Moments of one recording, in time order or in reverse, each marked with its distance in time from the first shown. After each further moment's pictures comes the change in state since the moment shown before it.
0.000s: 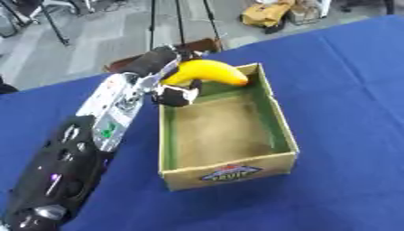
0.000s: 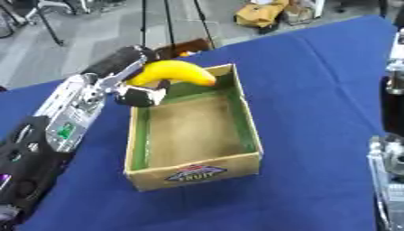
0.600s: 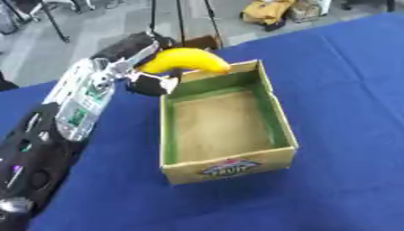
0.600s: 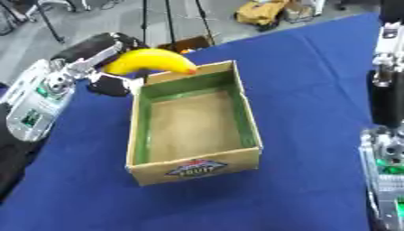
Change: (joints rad) left arm 0.000 0.071 -0.002 -0.039 0.077 -0.007 -0.056; right arm 0.015 -0.007 0.000 0.000 0.007 0.002 0.001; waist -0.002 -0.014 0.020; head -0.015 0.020
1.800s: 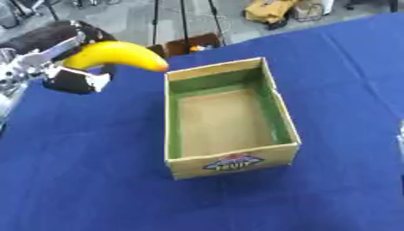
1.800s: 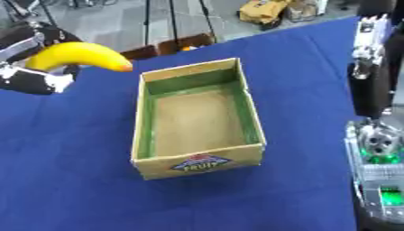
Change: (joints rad) left arm 0.117 0.273 0.005 -0.198 0.151 -0.012 -0.096; right arm 0.021 -0.002 -0.006 0.000 0.017 0.009 0.009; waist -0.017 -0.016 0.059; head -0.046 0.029
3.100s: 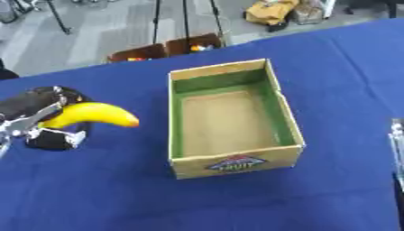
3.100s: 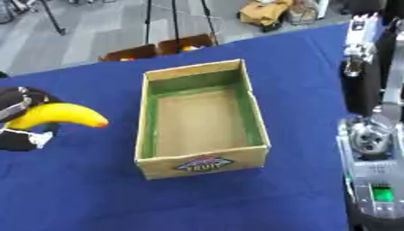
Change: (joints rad) left arm 0.239 0.081 0.009 -0.076 -0.073 0.005 0.020; right arm 0.004 0.009 -0.012 0.000 0.002 0.004 -0.006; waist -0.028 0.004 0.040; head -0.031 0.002
